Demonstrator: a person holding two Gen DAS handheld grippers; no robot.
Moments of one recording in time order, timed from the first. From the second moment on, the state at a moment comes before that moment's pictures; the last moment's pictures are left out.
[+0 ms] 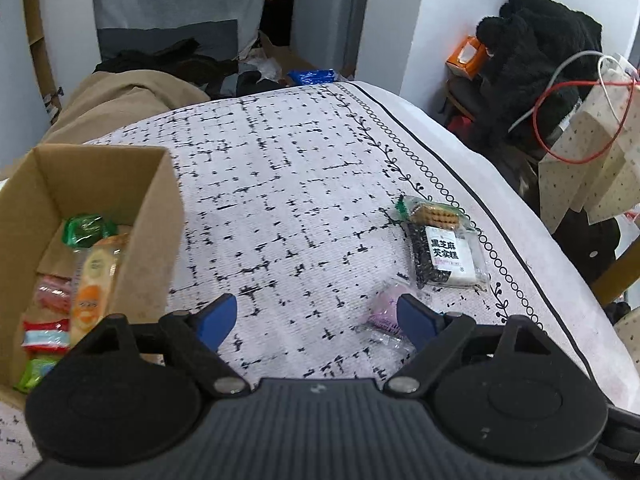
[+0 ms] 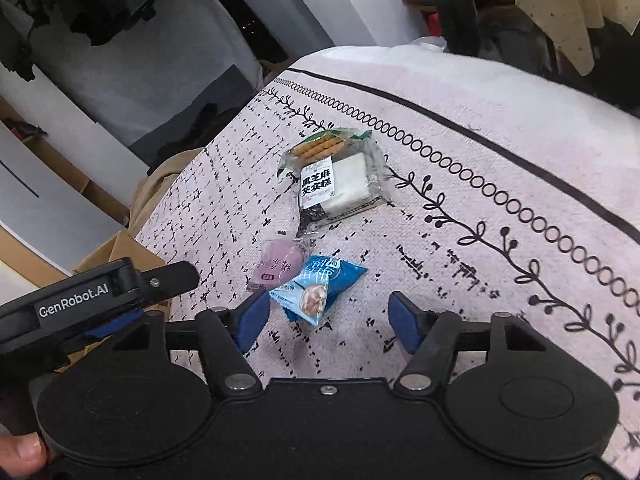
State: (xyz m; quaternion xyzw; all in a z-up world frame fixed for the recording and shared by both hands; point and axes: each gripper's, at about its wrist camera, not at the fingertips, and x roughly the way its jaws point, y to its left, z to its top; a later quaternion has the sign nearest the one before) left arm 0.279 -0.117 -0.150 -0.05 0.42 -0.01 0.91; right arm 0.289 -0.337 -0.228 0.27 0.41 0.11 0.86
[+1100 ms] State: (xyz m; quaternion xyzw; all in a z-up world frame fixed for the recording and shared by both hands) left arm 0.312 -0.181 -0.194 0.00 0.50 -0.01 0.87; right arm 0.255 -0.388 -0.241 0.29 0.41 0.05 0.87
